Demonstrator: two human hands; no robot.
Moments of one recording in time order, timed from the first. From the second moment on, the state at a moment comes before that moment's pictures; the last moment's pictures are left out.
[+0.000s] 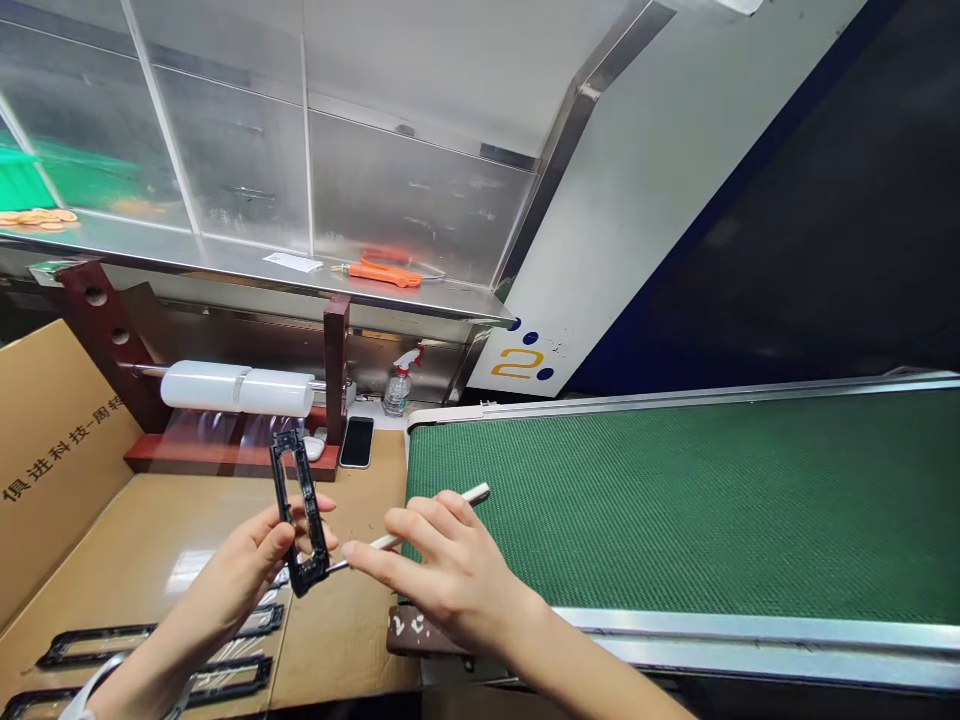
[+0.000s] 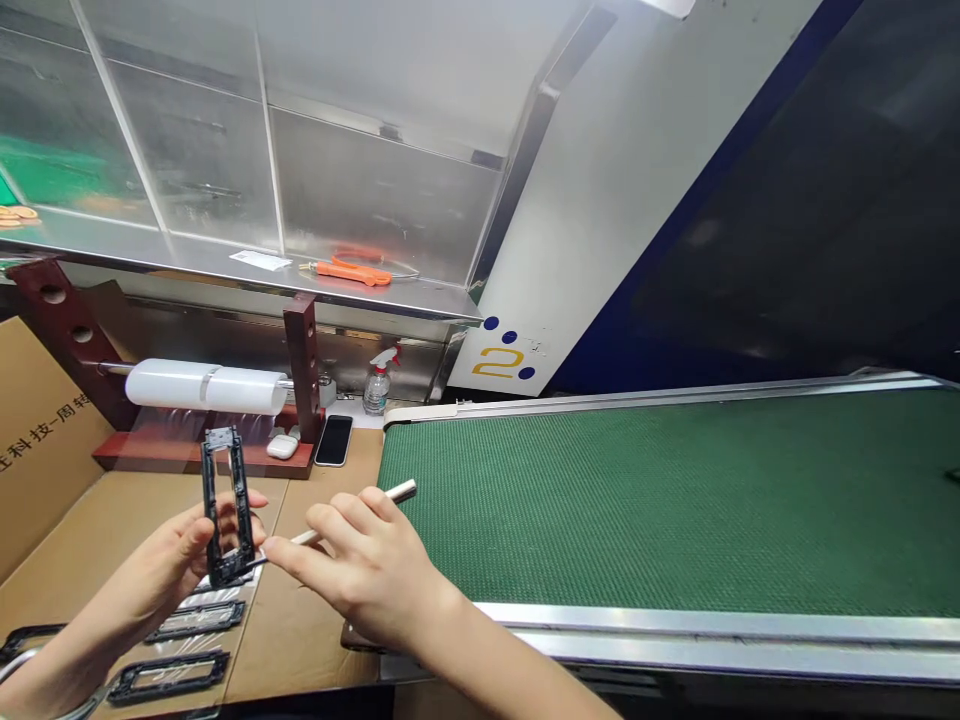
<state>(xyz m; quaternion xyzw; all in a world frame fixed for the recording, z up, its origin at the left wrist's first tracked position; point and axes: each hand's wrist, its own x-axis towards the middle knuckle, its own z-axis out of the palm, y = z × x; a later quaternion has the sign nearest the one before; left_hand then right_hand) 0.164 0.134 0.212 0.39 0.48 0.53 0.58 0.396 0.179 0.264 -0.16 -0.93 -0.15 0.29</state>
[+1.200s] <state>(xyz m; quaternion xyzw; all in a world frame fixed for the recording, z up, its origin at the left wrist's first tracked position) 0.158 0.139 0.225 0.31 0.42 0.53 0.67 0.370 0.184 0.255 -0.16 -0.92 -0.10 0.35</state>
